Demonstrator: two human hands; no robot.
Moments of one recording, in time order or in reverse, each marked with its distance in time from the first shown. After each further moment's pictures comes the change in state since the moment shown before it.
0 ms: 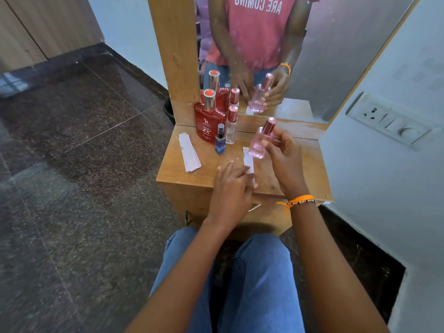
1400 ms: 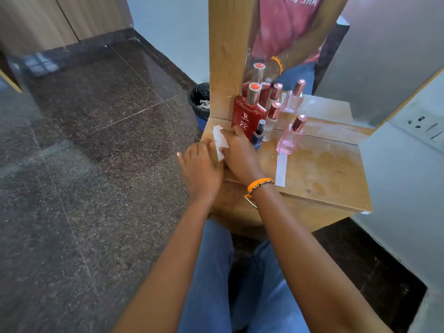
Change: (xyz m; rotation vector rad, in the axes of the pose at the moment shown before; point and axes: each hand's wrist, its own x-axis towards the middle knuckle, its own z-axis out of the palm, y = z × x) left_hand 0.013 -0.092 -0.055 0.070 0.412 -0.411; right_hand -0.007 -0.018 0.143 -0.683 -0.460 -0.276
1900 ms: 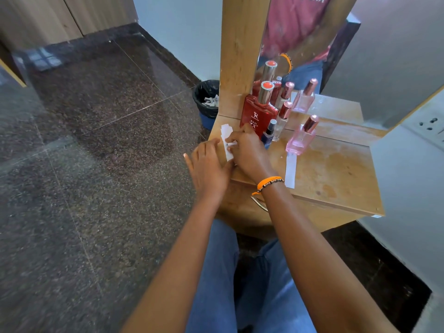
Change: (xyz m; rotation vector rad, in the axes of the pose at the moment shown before) left_hand 0.000 -0.001 -0.002 -0.038 -0.041 -0.039; right_hand 0.007 -0.001 0.000 0.019 -0.019 0.083
